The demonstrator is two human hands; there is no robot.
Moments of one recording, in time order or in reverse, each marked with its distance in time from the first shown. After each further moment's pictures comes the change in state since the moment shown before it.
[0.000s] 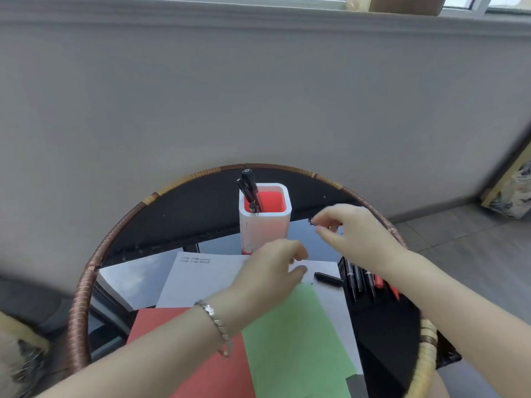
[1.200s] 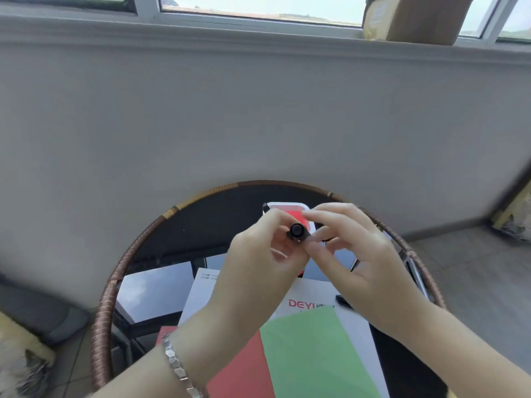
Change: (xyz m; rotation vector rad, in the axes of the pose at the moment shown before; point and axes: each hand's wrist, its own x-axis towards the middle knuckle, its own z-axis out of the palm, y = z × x) left_hand -0.028 0.028 -0.076 -0.420 0.450 0.090; right_hand -0.022 -0.085 -0.003 0.374 0.227 -0.386
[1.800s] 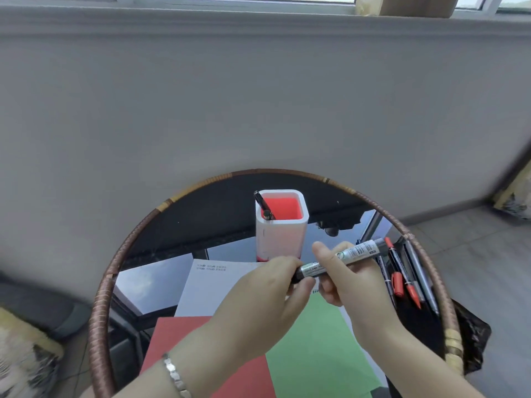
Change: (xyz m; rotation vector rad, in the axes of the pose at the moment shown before) left_hand -0.034 -0.034 0.015 0.415 -0.381 0.062; right_hand -0.038 0.015 0.024 0.625 0.303 0.809
